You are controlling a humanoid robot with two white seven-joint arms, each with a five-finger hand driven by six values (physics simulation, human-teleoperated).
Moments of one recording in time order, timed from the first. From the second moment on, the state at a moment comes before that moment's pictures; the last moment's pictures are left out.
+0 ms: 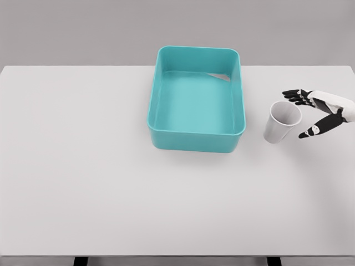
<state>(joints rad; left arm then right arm) 0.02 0.00 -0.12 0.00 0.13 -0.32 -0.08 -0.61 -0.92 0.68 -1.16 -0.40 -0.17 0.61</state>
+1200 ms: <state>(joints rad) 0.02 0.00 -0.12 0.00 0.13 -0.32 -0.08 -0.59 -0.91 0.70 -1.19 -0.47 -0.21 0.61</state>
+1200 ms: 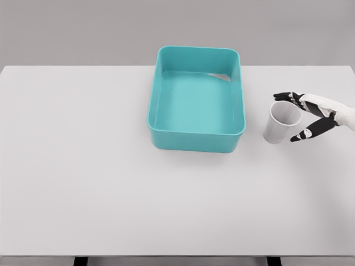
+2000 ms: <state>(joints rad) 0.02 0.00 -0.12 0.00 0.13 -0.32 -0.08 -0.59 -0.90 0.70 -1.24 -0.47 -0.21 0.61</state>
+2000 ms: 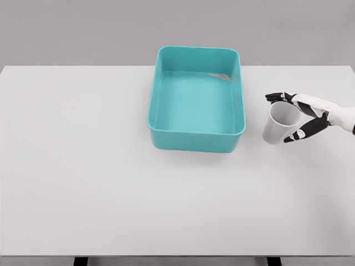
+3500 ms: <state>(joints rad) 0.02 0.00 -0.12 0.00 0.13 -0.32 -0.08 -0.59 -0.90 0.61 -1.25 -0.51 -0.23 0.61</state>
